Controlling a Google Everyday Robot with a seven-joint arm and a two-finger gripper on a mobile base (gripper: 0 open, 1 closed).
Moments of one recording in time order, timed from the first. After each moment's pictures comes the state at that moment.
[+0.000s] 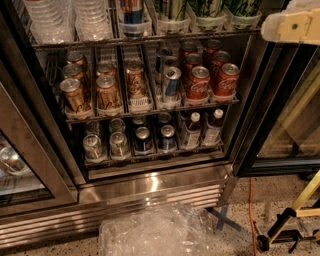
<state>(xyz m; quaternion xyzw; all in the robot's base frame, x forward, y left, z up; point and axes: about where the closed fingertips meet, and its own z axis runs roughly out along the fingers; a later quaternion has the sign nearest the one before) 0.485 -0.183 1.109 -0.31 0.69 0.33 0.57</state>
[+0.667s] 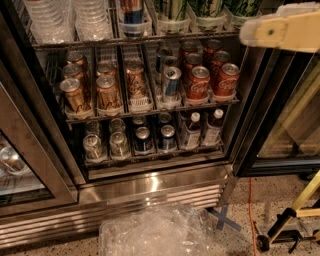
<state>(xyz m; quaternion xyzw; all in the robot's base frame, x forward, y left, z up) 0.489 -0.165 1.101 -0.29 0.69 0.32 0.58</state>
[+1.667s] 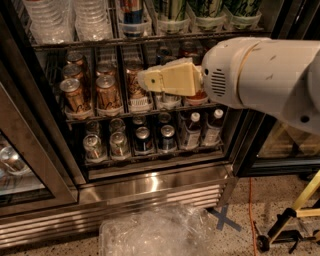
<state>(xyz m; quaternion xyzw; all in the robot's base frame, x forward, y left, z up) 0.490 -0.051 1.034 -0.24 0.77 0.16 0.57</state>
